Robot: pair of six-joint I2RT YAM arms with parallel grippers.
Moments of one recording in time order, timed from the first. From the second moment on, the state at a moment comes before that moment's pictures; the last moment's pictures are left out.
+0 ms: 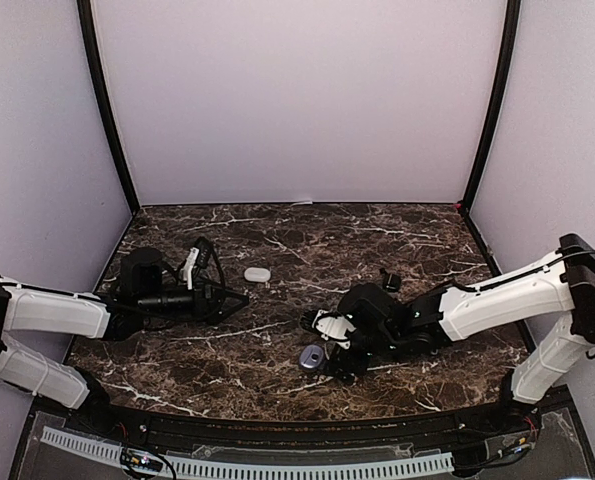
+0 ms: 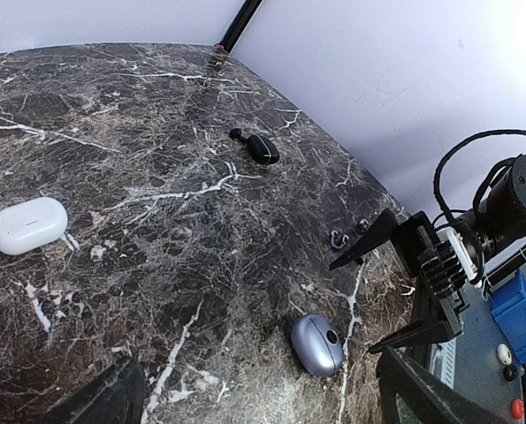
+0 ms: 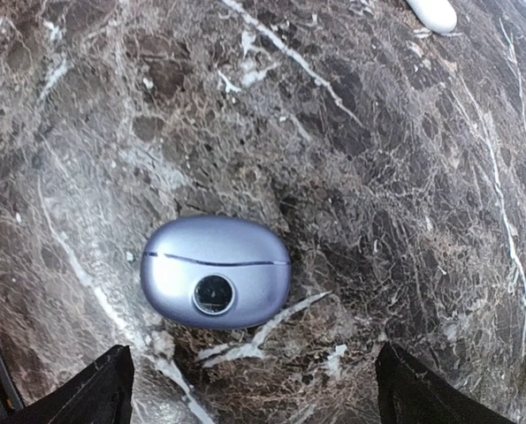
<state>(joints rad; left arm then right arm) -0.57 1.27 0.42 0.50 0.54 -0.38 1.14 1.55 0.81 -0.17 0.08 -0.10</state>
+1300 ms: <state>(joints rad) -0.57 1.27 0.42 0.49 0.51 -0.38 1.04 1.82 0.99 -0.17 -0.05 -0.22</state>
